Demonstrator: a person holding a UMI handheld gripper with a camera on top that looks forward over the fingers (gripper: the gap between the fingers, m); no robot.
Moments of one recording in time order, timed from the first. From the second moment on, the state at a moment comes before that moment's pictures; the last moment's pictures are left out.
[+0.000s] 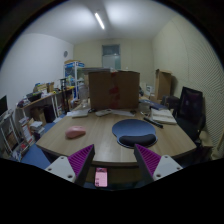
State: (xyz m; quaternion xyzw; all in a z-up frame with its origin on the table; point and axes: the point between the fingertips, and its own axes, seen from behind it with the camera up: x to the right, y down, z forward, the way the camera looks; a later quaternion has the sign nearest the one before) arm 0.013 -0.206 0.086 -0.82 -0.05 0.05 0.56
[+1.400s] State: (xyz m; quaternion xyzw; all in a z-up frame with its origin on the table) arm -0.228 0.002 -0.012 -0.89 -0.06 0.06 0.46
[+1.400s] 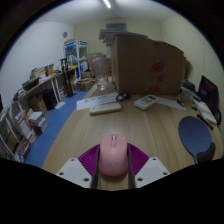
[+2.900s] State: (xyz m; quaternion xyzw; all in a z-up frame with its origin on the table) arm 0.106 -0.069 0.053 -0.85 -0.05 0.08 0.51
